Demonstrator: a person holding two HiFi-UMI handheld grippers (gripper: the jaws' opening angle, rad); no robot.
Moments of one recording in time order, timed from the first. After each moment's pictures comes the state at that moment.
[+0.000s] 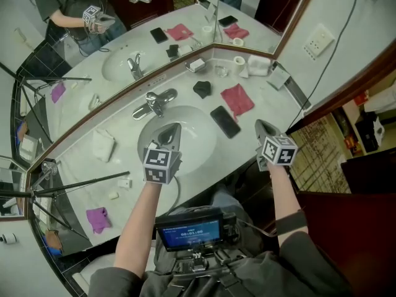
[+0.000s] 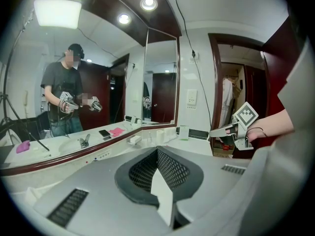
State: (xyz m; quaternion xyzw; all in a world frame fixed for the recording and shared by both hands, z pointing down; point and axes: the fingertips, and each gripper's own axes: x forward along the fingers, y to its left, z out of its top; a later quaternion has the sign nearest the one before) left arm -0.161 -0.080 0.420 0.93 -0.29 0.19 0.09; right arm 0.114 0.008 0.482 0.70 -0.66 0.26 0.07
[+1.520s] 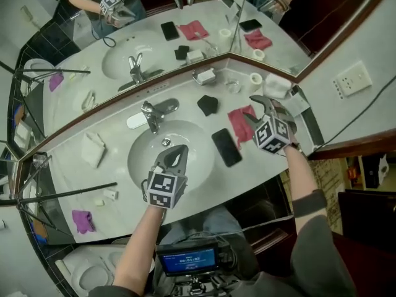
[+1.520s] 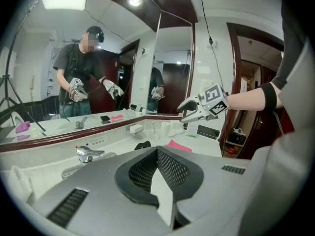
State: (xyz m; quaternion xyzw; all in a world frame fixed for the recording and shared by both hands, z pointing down) left arm -0.101 -0.119 0.484 0.91 -0.33 0.21 0.15; right arm 0.126 -0.201 0.501 0.40 -0.77 -0.09 0.50
